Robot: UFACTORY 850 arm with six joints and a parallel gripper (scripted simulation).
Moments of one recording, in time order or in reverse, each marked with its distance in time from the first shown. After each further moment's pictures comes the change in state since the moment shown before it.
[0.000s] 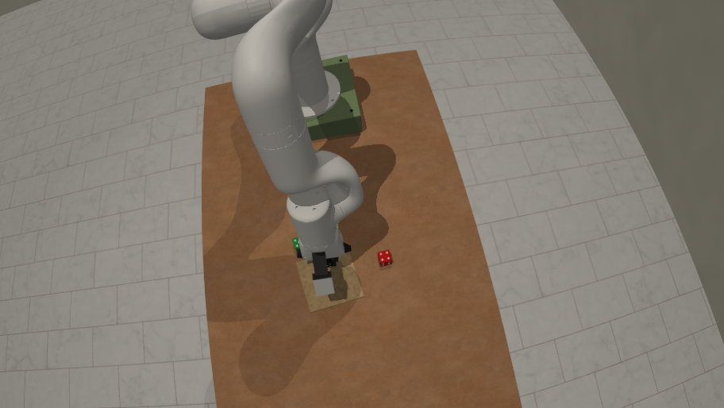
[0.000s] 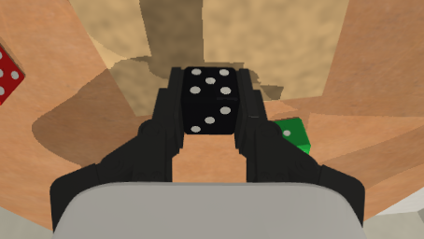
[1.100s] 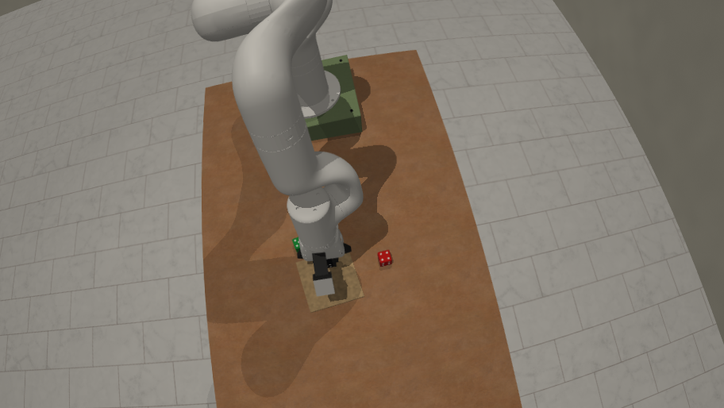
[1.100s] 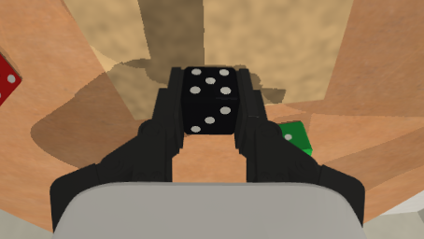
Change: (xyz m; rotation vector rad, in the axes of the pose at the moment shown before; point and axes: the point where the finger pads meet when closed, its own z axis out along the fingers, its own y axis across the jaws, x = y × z) arm 0.000 0.000 0.004 0.000 0.000 0.000
